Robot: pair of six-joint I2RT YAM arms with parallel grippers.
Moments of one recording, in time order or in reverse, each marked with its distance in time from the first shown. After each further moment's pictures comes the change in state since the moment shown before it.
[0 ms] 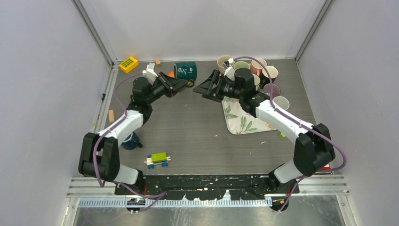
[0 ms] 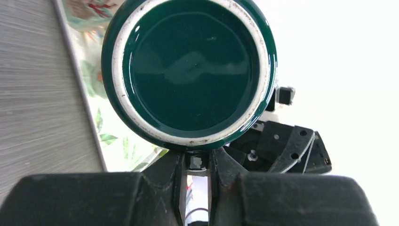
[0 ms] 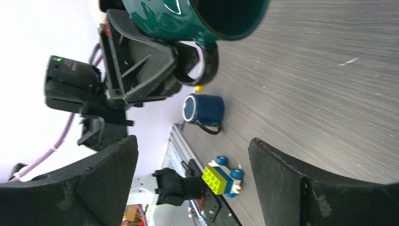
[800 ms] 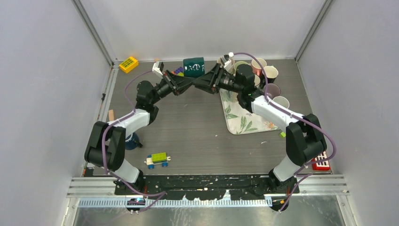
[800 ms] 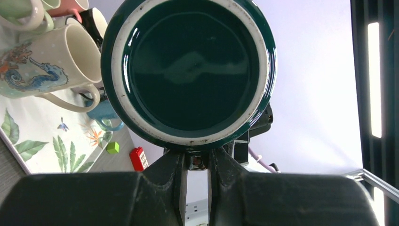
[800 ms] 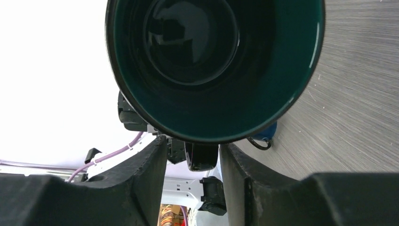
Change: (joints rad) left arm -0.069 0.138 -0.019 0.476 0.121 -0.266; right arm -0.039 0.124 0.031 0.341 -0.159 0.275
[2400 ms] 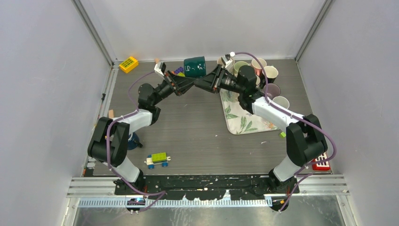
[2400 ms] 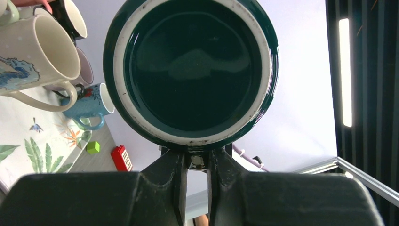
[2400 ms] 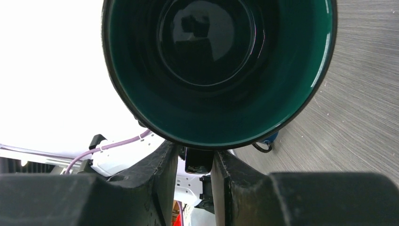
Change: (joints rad) left arm -0.018 0.067 -0.011 0.177 0.015 -0.116; right arm -0.005 -0.004 -0.029 0.098 -0.031 0.006
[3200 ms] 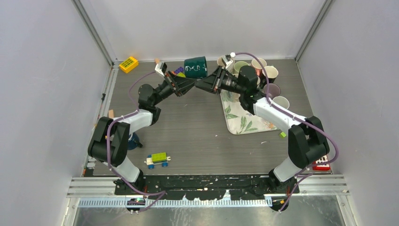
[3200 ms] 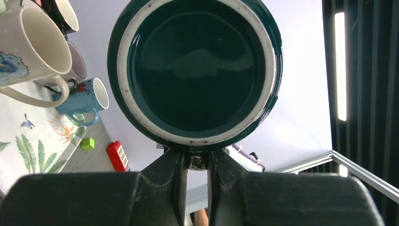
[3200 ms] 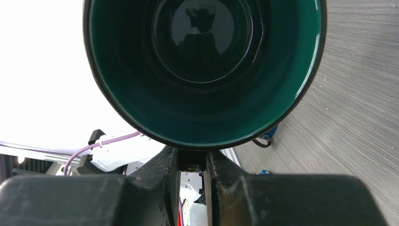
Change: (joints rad) left arm -0.004 0.002 -0.005 0.034 0.016 -0.025; right arm -0.001 -0.022 -0.011 -0.019 -0.012 -0.014
